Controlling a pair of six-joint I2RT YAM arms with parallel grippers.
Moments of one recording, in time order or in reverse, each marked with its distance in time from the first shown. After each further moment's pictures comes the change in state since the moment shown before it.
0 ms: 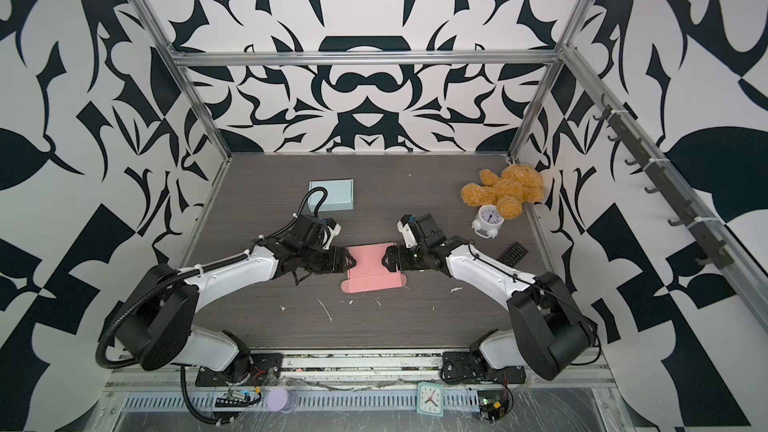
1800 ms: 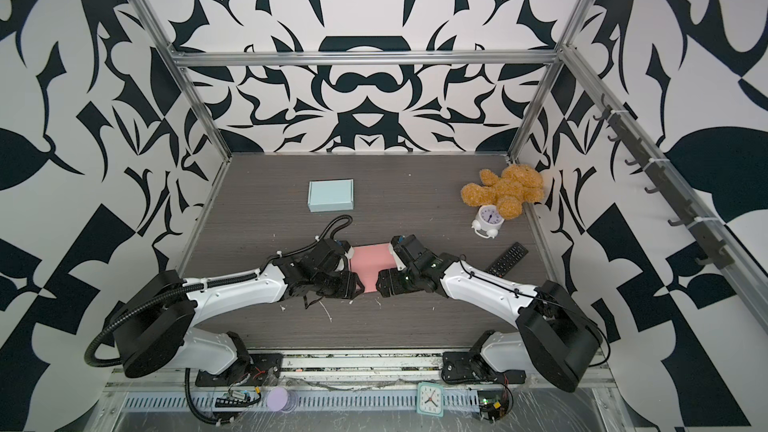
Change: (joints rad) left arm -0.241 0.034 -0.044 0.029 -0.112 -0.151; right arm 0.208 -0.021 -0.075 -0.005 0.087 0.109
